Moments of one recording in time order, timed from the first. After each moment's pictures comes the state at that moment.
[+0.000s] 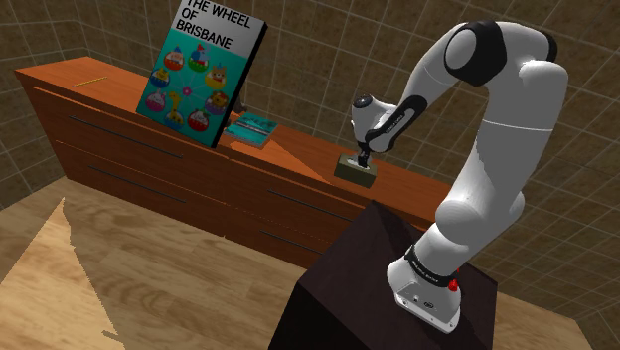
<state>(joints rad) -0.36 0.33 -0.31 -2.31 -0.98 2.58 0.04</state>
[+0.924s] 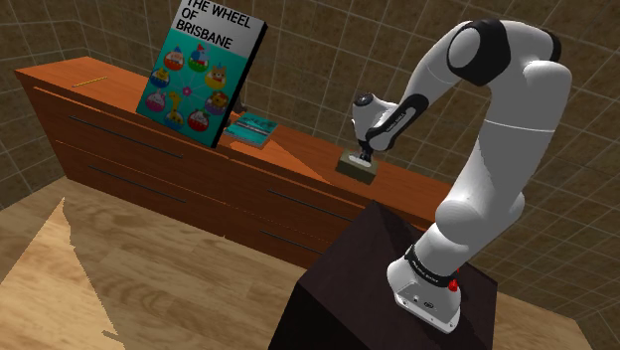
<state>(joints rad) -0.36 0.31 -0.31 -2.32 -0.97 2.57 0.03</state>
